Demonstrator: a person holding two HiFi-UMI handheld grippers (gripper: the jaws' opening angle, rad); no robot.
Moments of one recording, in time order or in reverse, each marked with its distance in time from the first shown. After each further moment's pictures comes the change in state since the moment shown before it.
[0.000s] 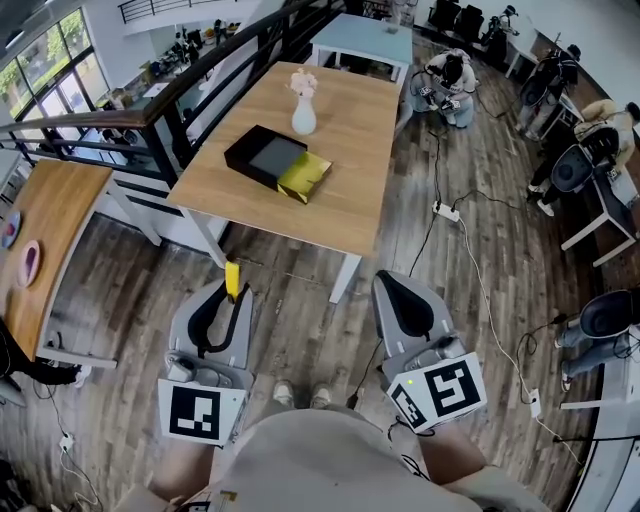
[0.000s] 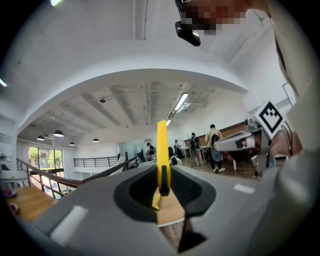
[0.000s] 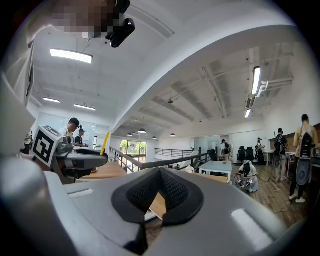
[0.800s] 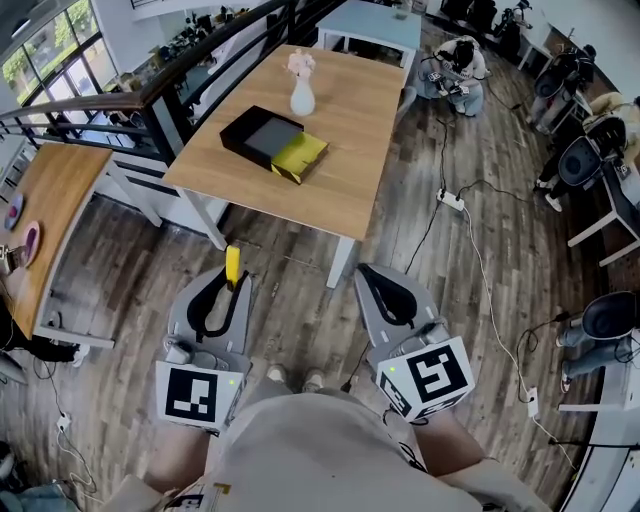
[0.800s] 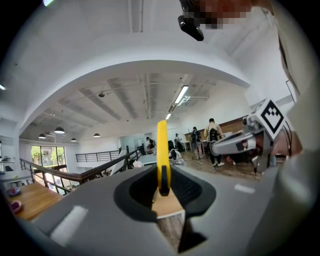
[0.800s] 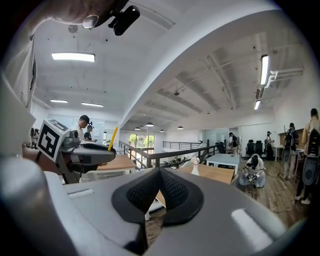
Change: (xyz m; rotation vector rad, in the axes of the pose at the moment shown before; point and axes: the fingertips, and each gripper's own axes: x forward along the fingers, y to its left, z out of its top) left arm 0.017 -0.053 -0.020 -0.005 0.073 0.015; right arm -0.015 -0.021 -0.043 -0.005 0.086 0.109
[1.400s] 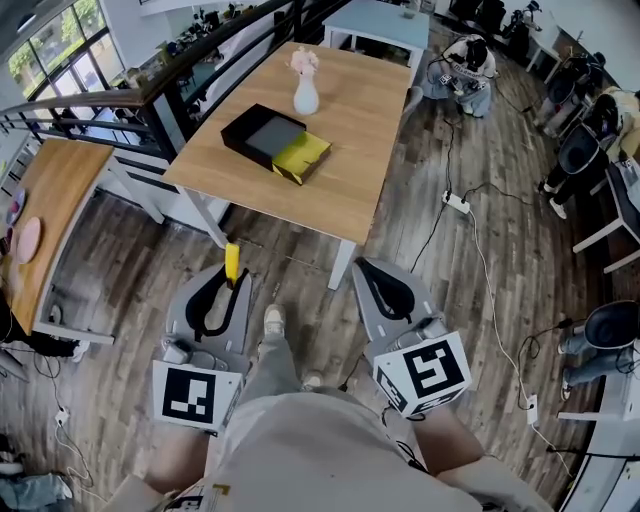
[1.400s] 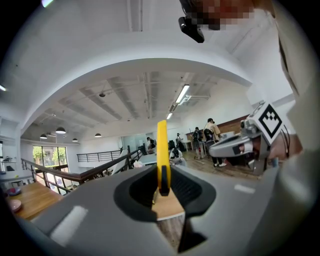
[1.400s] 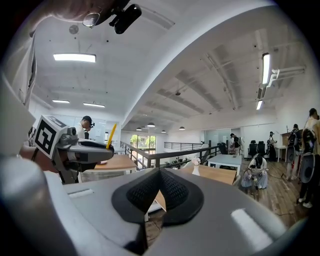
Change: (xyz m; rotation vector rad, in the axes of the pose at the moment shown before) left arm 0.022 -0.002 0.001 0.033 -0.036 0.021; right arm 0.021 -0.021 -0.011 -0.008 -0.009 0.020
